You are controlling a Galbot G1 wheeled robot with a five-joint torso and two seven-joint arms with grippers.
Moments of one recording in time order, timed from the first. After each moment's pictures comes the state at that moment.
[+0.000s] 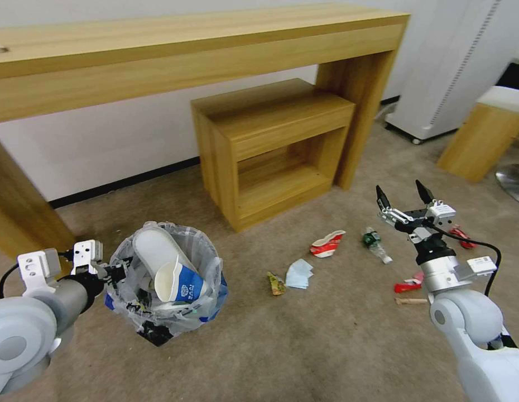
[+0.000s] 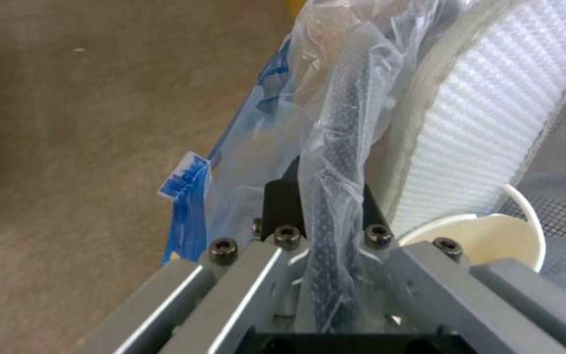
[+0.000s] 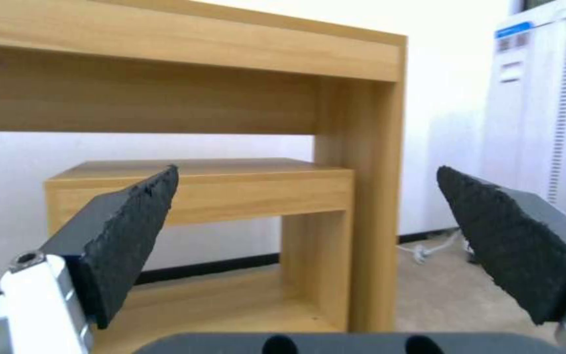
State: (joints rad) left arm 1.52 -0.77 -0.86 -2.35 -1.44 0.74 -0.69; right arm -1.27 1.04 0.64 1.93 0.56 0.20 -0.11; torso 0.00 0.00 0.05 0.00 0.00
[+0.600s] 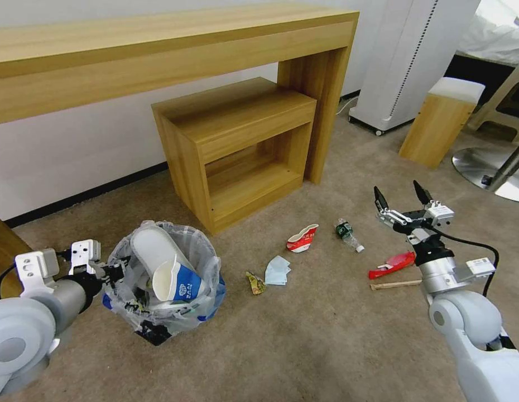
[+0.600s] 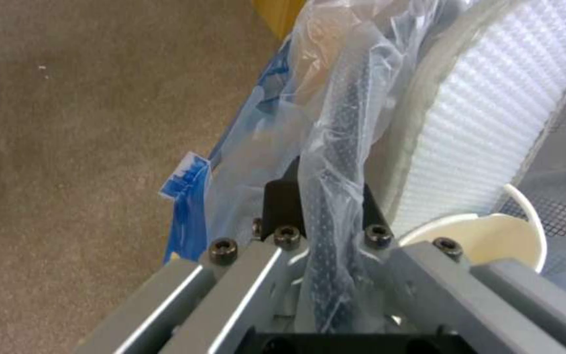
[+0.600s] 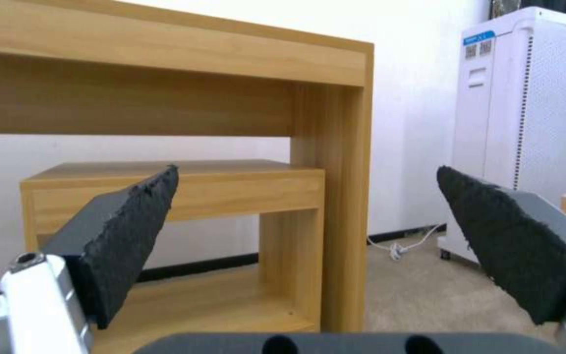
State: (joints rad) left arm 1.53 -0.77 -0.87 -2.36 -1.43 0.73 -0.69; right arm -1.28 1.05 0.64 1.93 0.56 0.21 -0.14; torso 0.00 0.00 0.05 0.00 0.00
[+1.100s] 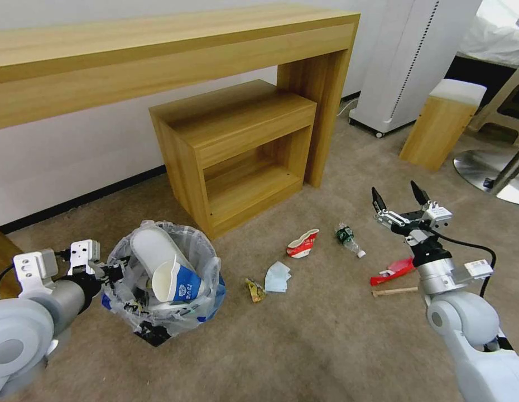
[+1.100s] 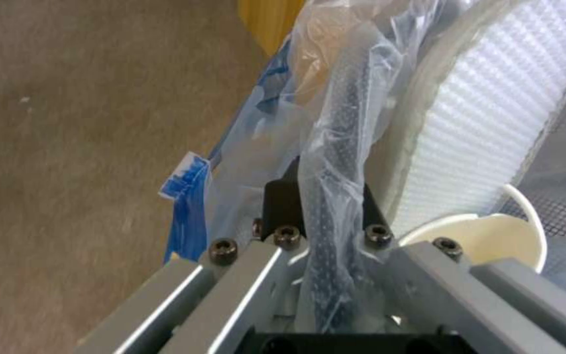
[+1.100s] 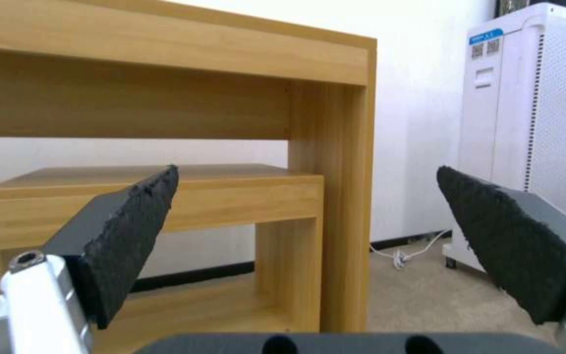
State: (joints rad) left arm 1.53 -0.77 -0.88 -2.37 -1.43 0.73 -0.69; right arm -1.28 1.05 0.63 1.93 0.56 0.22 -0.14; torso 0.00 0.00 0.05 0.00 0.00
